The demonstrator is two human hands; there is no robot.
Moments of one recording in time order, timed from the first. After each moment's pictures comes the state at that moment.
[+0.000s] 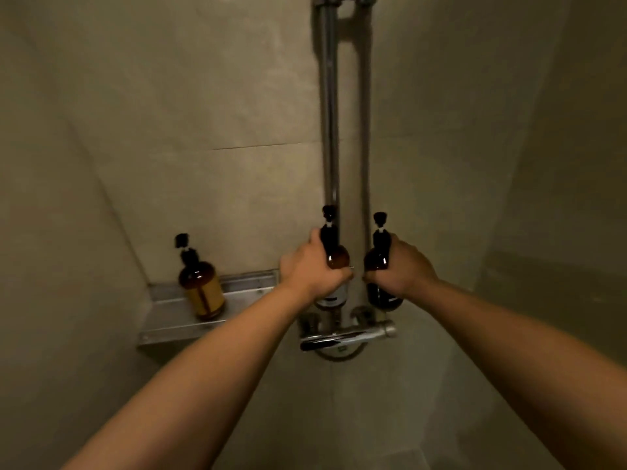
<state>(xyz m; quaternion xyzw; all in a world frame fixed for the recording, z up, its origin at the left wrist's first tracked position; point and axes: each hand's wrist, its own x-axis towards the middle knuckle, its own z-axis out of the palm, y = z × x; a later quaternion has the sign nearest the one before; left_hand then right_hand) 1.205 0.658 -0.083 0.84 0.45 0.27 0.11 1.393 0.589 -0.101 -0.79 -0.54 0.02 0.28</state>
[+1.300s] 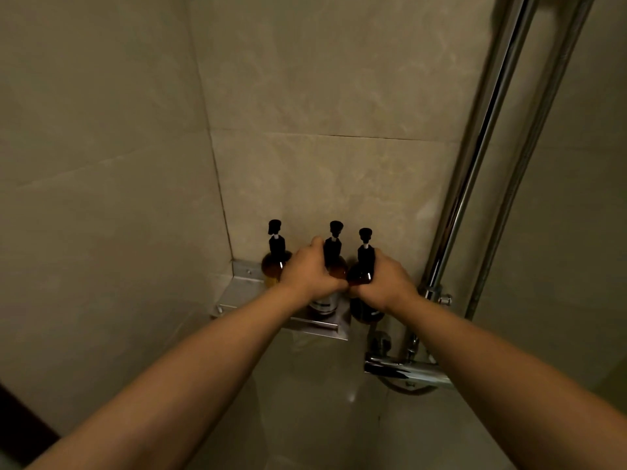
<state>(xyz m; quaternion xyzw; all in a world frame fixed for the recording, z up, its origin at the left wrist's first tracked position) 1.072 0.765 -0.115 0.77 0.55 0.28 0.16 1.253 0.743 -0.136 -0.66 -0.67 0.14 0.30</state>
